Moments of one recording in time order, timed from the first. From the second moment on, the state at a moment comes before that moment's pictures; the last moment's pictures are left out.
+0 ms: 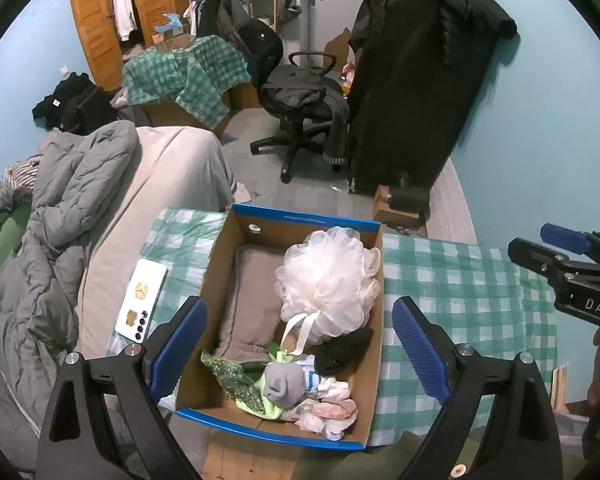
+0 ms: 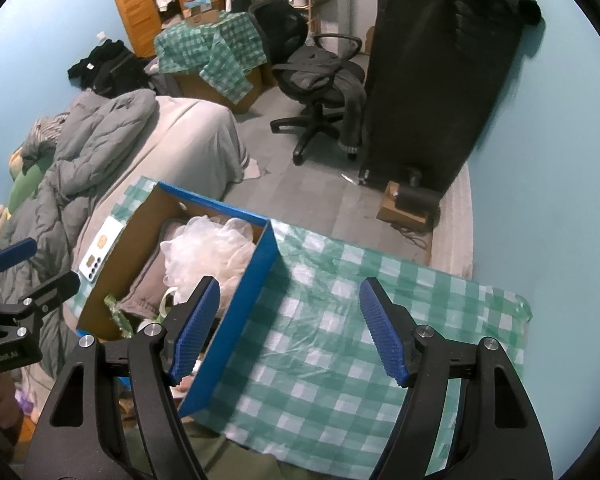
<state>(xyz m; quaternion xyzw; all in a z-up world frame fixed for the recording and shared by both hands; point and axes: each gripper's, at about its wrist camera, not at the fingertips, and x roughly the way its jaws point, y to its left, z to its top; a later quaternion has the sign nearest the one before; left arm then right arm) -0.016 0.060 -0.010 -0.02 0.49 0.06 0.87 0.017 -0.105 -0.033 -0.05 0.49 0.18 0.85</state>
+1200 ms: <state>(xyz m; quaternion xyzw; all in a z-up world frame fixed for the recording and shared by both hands) -0.011 0.043 -0.006 0.00 0.49 0.07 0.87 0.020 -0.113 -0.032 -0.04 0.48 0.18 0.85</state>
